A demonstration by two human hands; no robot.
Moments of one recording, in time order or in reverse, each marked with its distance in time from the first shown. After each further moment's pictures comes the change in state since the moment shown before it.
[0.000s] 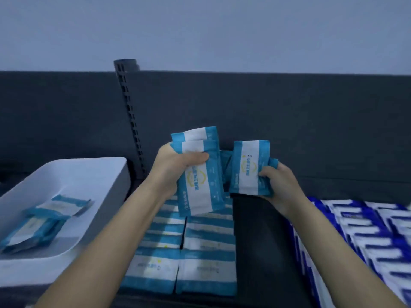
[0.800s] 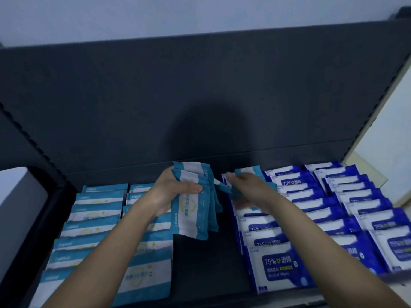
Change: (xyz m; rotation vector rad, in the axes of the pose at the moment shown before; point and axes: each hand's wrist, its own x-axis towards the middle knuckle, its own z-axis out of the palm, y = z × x) left_hand 0.034 -0.113 0.123 -0.014 -0.440 -0.253; right_hand 0.034 0.055 -0.135 -0.512 -0.009 0.269
